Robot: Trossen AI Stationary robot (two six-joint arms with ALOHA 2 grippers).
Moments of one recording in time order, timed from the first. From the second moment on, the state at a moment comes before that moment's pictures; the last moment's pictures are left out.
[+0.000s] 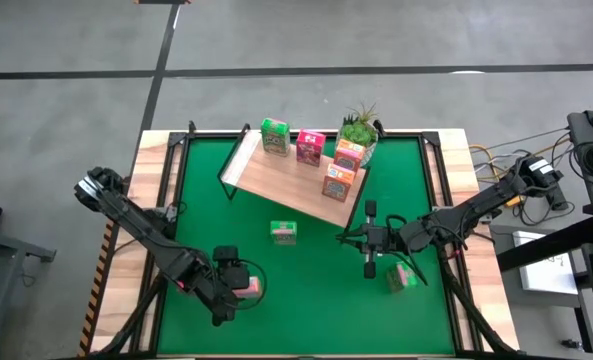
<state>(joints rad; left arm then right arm) -0.69 1.49 1.07 -0.71 -0.27 -0.71 0.43 1.18 0.62 0.40 0.49 -0.09</state>
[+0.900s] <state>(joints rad) -0.69 1.47 1.10 -0.72 -0.29 -0.64 0.43 1.18 0.62 0.40 0.49 -0.09</state>
